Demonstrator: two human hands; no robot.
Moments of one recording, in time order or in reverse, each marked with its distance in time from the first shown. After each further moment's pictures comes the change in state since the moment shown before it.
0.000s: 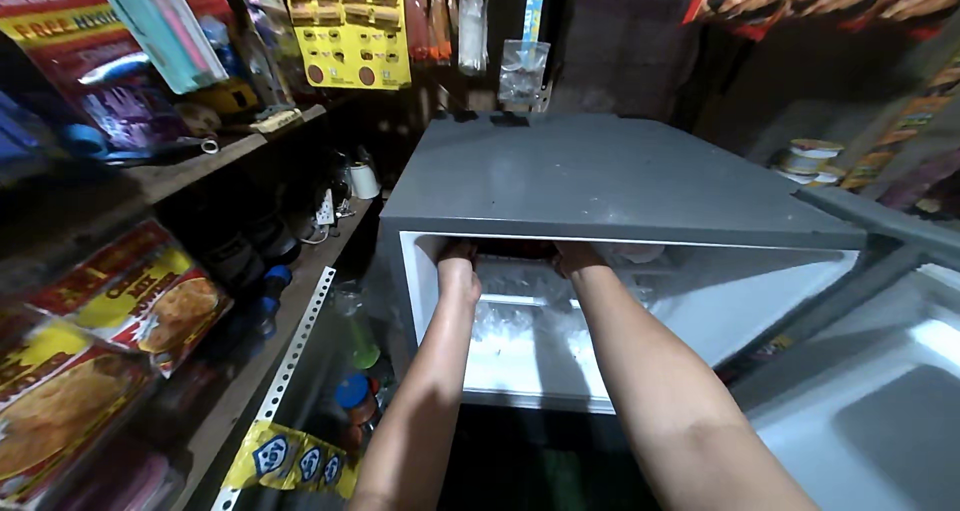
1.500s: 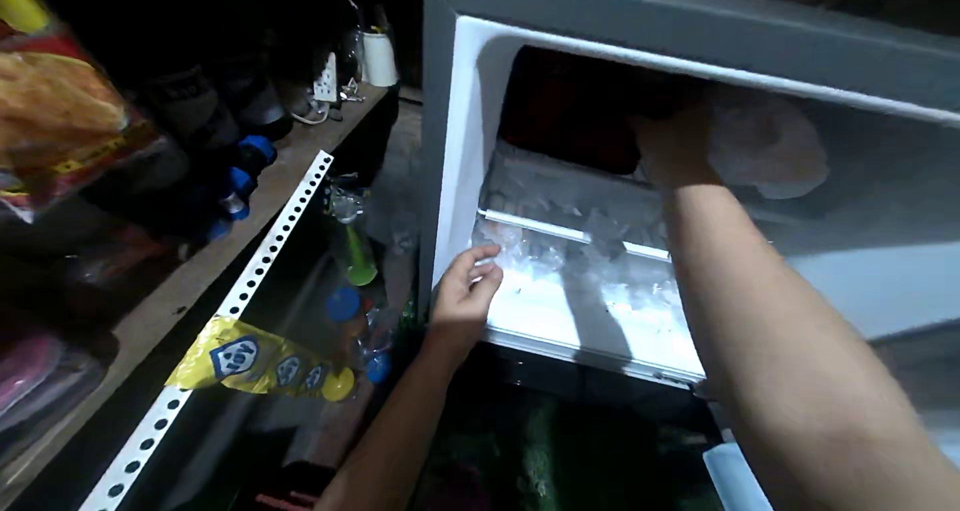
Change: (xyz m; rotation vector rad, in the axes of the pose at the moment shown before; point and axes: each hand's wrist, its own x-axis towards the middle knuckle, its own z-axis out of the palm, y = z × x) left_hand -0.061 -0.046 -0.159 0.639 -0.299 0.095; right_hand 0.035 0.006 0.009 -0.529 0.177 -0.528
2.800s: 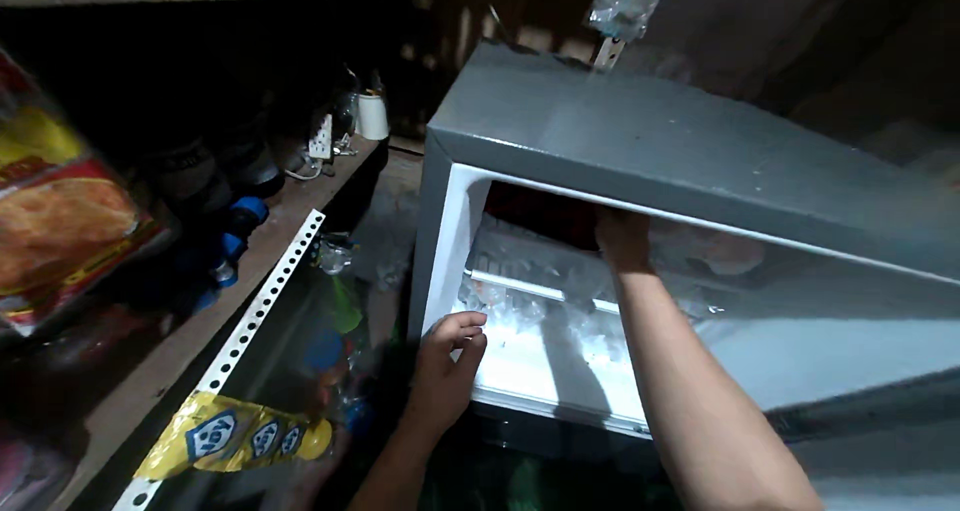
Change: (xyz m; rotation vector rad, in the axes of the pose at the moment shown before) left_hand 0.007 0.015 -0.008 0.113 0.010 0.251; right_hand -0.025 -0.010 0.013 0.014 0.042 -0.078
